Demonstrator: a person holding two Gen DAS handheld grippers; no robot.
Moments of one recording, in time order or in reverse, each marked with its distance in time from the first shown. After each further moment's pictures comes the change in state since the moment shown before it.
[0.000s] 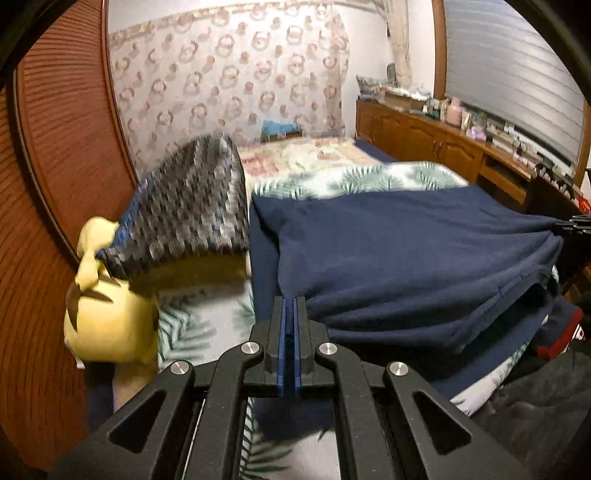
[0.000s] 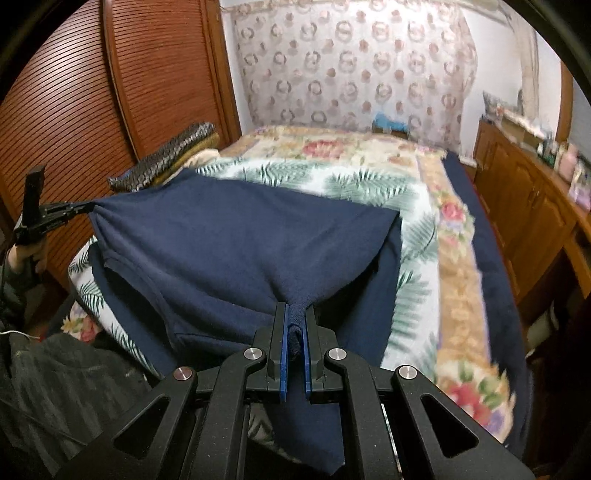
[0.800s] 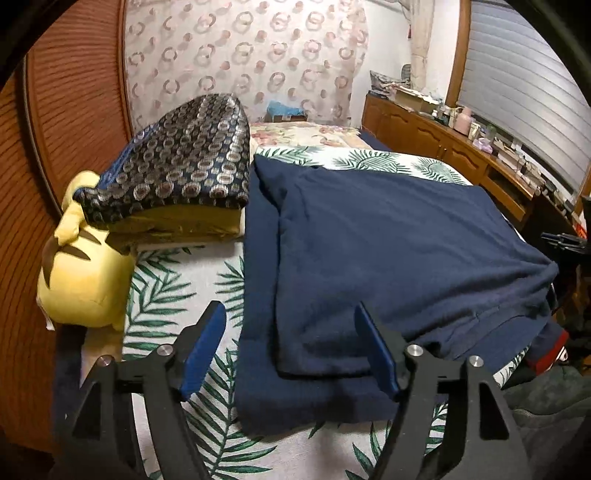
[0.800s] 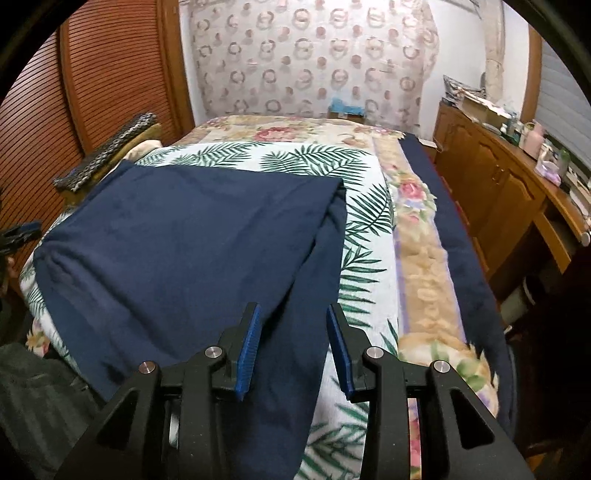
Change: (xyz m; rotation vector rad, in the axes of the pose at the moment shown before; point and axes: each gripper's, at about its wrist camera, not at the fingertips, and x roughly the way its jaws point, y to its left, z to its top) left arm 0.025 0.013 -0.026 -0.136 0.050 -0.062; right arm 0.037 -0.023 -0.004 0.057 0.021 -0.170
